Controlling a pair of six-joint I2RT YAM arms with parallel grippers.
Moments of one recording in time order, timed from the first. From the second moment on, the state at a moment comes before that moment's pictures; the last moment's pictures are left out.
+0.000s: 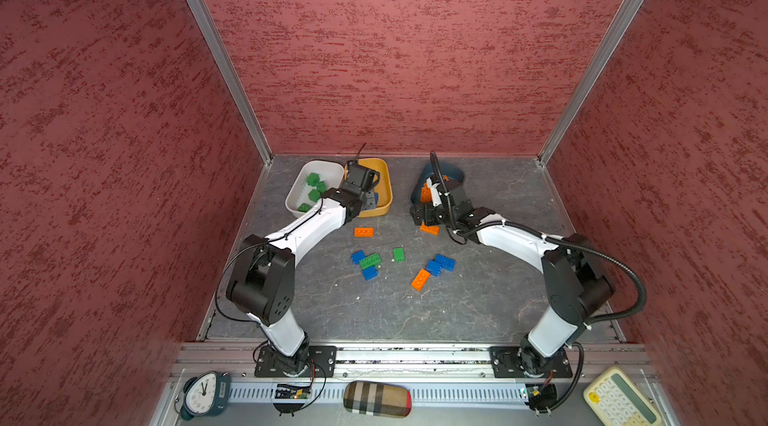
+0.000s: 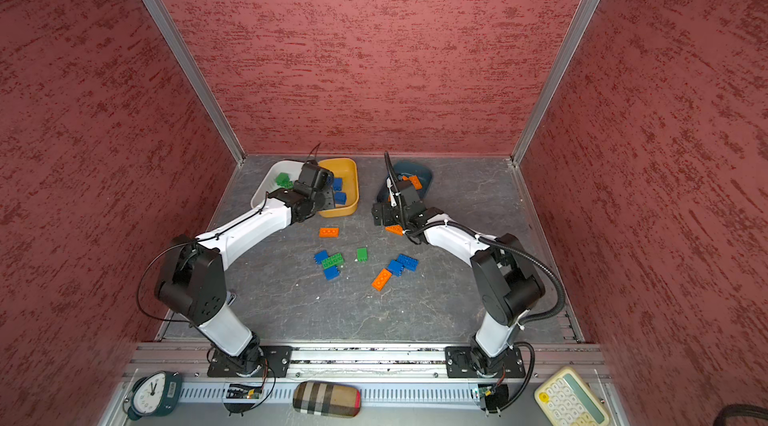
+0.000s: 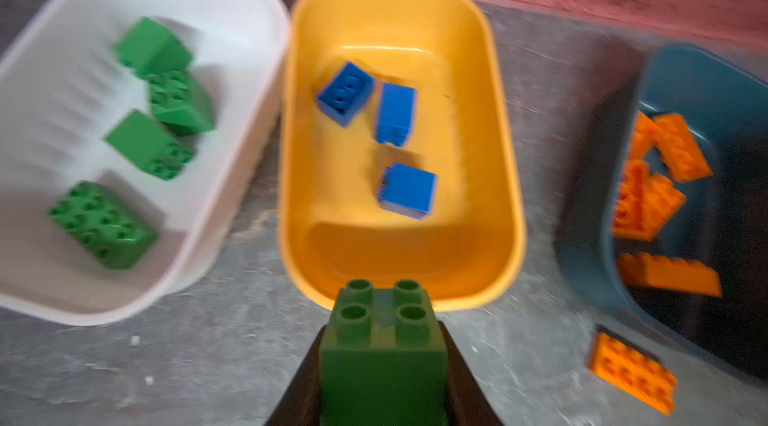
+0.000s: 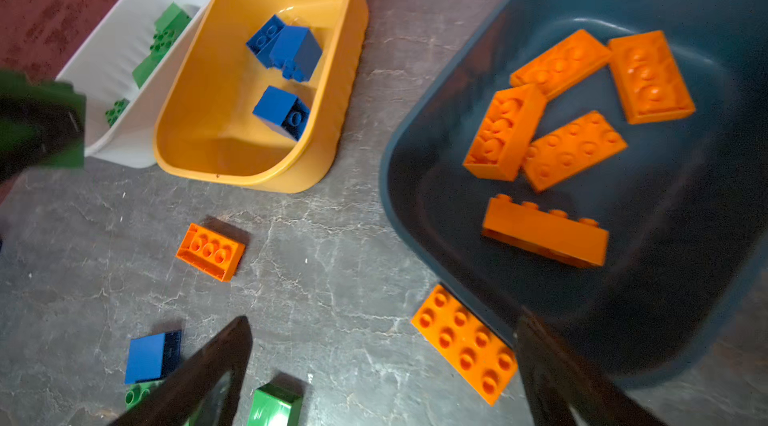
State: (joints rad) left arm -0.39 1.68 1.27 -0.45 -0.29 -0.47; right arm 0.56 1.73 1.14 -0.11 -0.03 0.34
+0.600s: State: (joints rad) left arm -0.01 1.81 1.41 -0.55 -0.17 -0.45; right arm 0.70 1.83 1.19 -0.13 -0.25 0.01
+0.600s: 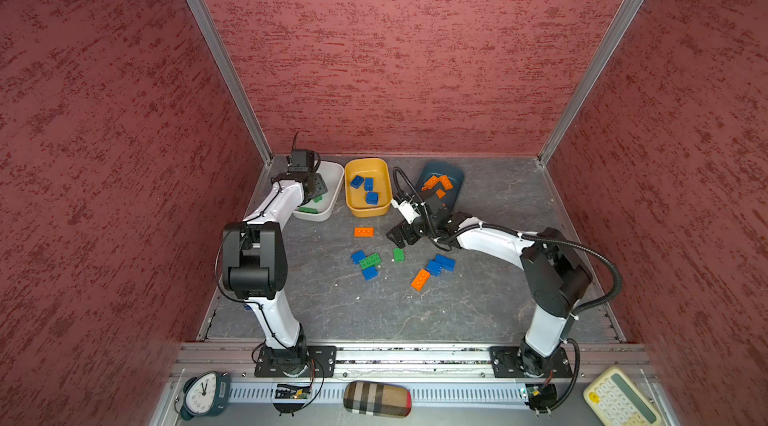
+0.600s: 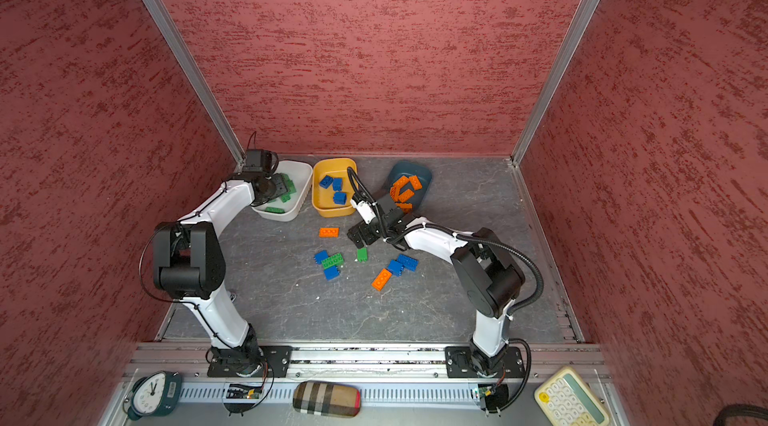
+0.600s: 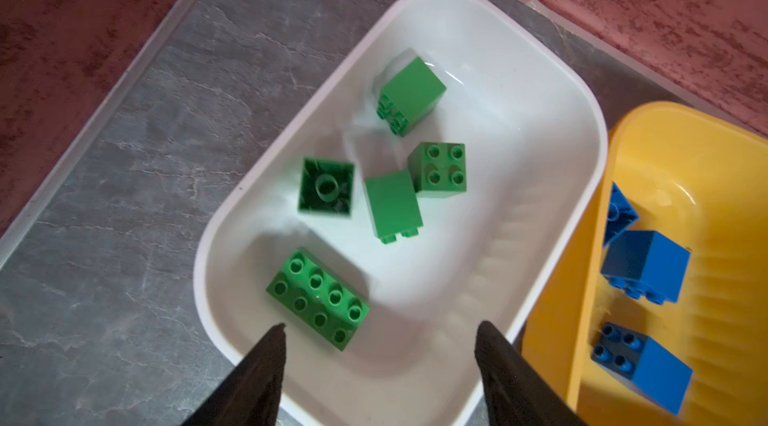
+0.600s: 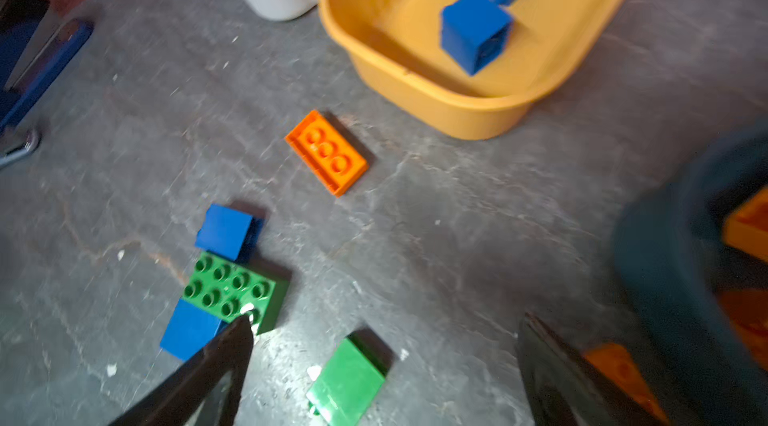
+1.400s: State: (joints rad) left arm -0.05 1.52 1.18 -0.52 -0.07 -0.49; right arm 0.90 1.98 1.32 -0.32 -0.50 -0.51
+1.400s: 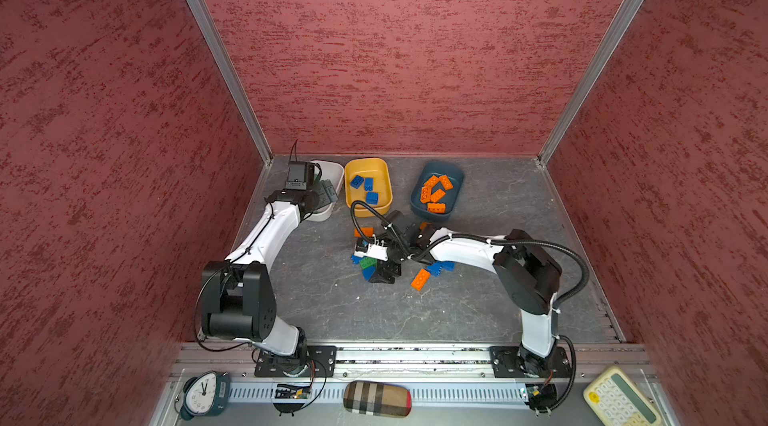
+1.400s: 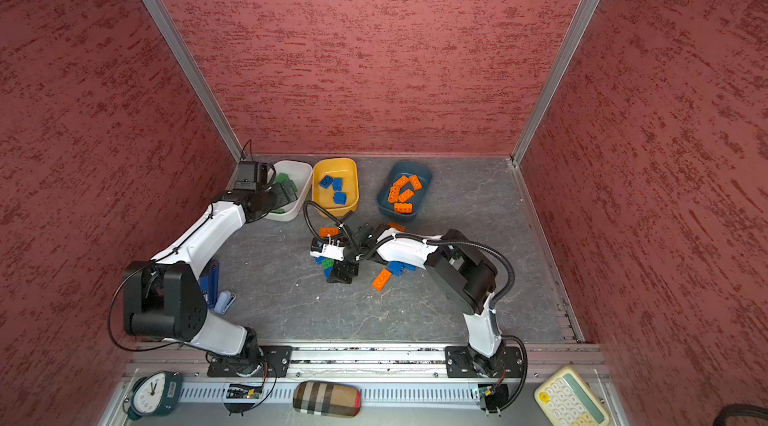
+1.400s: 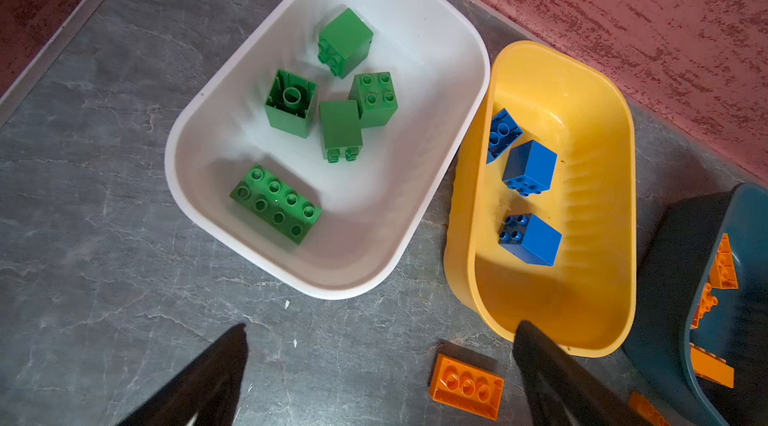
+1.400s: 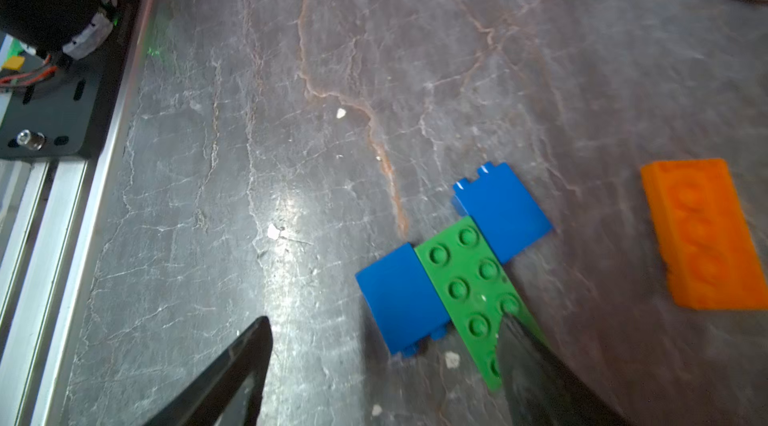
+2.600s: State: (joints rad) left arm -0.05 1.52 1.18 -0.52 -0.08 -0.50; right arm 0.93 2.15 1.50 -0.46 -0.41 -0.74
